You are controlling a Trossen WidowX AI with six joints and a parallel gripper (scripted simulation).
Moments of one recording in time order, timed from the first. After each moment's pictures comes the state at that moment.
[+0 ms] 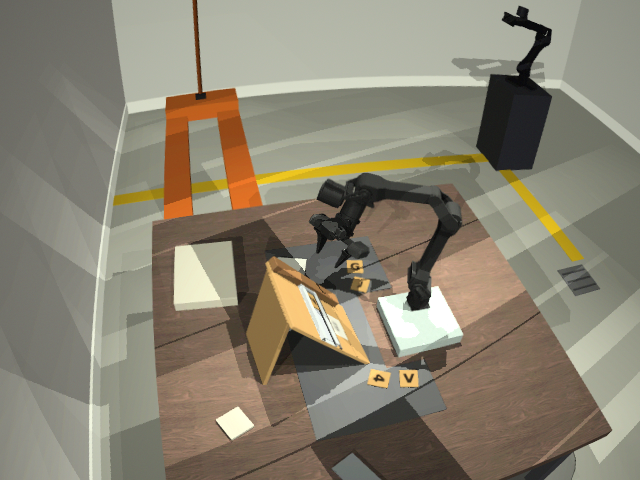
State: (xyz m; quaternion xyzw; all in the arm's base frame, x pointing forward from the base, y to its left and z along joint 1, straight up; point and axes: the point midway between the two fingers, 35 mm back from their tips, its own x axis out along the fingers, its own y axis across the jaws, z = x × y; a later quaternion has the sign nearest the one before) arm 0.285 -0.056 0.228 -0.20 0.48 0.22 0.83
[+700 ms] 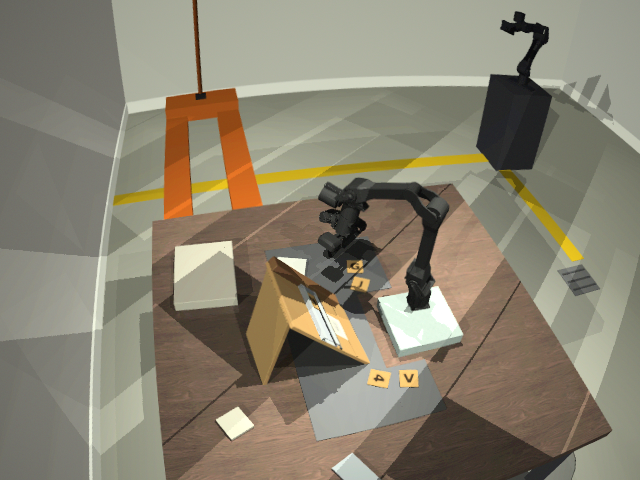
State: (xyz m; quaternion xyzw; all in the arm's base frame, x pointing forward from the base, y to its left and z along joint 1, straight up) arm 0.226 -0.194 0.122 0.32 0.56 -0.28 0.71
